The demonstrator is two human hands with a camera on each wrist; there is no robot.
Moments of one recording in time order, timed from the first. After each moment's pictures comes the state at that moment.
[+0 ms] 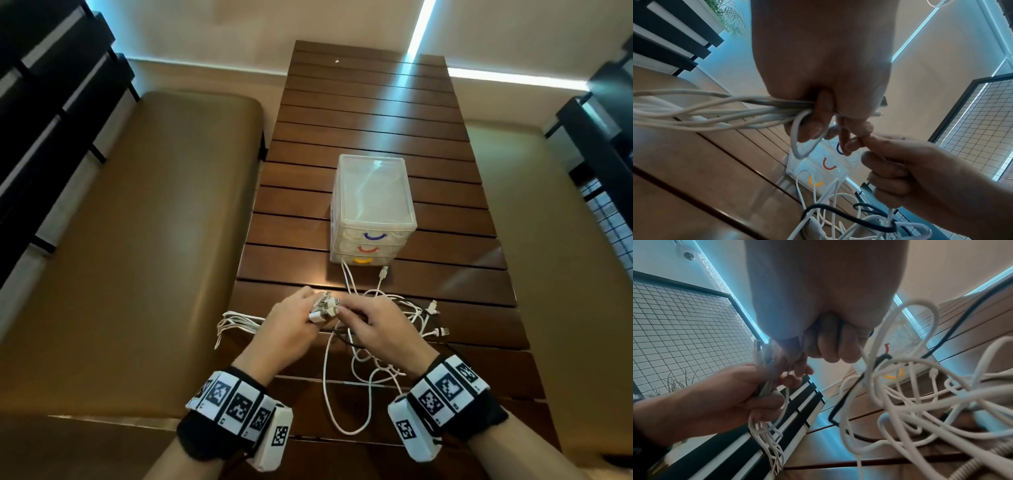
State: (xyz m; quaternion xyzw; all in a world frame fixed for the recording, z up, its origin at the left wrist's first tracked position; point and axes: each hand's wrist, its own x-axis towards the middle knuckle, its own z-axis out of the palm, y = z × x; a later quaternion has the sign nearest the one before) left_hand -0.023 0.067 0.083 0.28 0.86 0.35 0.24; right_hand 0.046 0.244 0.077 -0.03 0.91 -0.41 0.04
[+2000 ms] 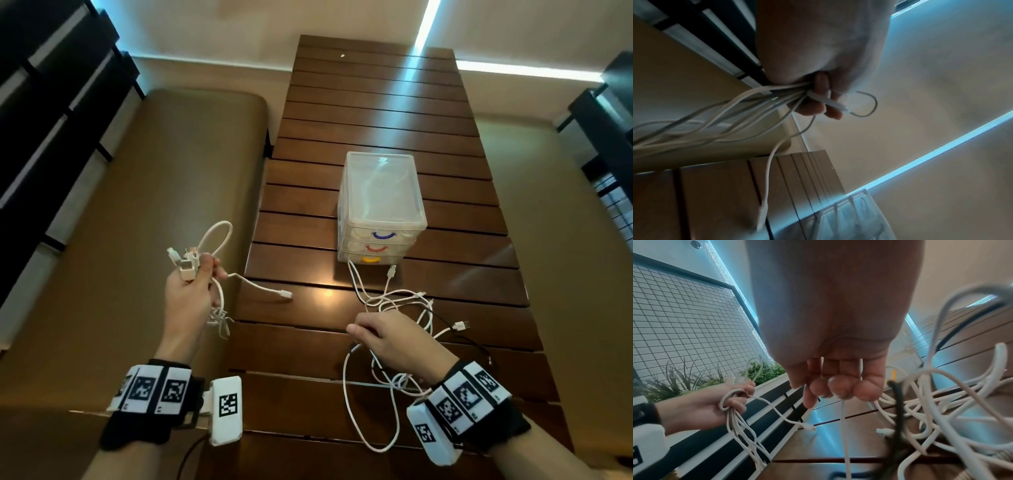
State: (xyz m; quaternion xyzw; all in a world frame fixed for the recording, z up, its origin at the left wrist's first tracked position) left_hand -0.081 -0.025 0.087 -0.09 0.71 0.70 0.05; right_hand 0.050 0.253 0.069 0.00 0.93 -0.31 0.20
